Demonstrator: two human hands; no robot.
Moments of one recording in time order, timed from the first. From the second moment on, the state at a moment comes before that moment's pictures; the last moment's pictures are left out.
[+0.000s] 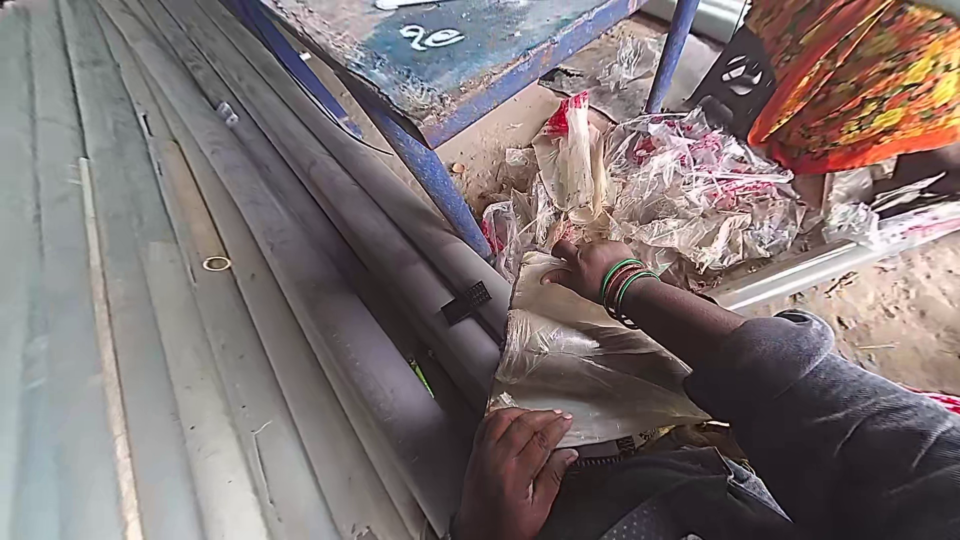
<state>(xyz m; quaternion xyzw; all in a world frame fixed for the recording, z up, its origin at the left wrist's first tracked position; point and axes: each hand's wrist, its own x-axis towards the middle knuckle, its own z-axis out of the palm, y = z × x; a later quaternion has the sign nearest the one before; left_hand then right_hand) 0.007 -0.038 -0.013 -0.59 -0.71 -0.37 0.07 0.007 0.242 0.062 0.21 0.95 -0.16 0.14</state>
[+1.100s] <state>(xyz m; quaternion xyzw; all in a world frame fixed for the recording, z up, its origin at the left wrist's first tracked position) -0.007 0.080 0.073 -0.70 -0.72 0.00 0.01 0.225 0.194 0.048 0.13 0.94 -0.33 0.03</state>
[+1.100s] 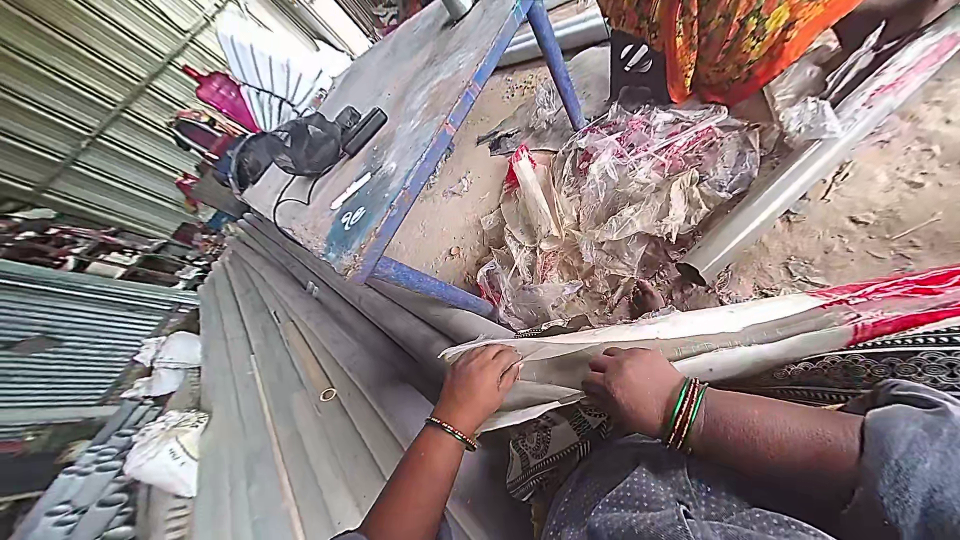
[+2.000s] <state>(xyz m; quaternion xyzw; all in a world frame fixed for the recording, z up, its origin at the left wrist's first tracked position) -0.018 0.070 0.088 -0.63 -0.77 -0.02 -0.08 0.218 0.186 0.023 0.12 0.94 -0.30 -0.13</state>
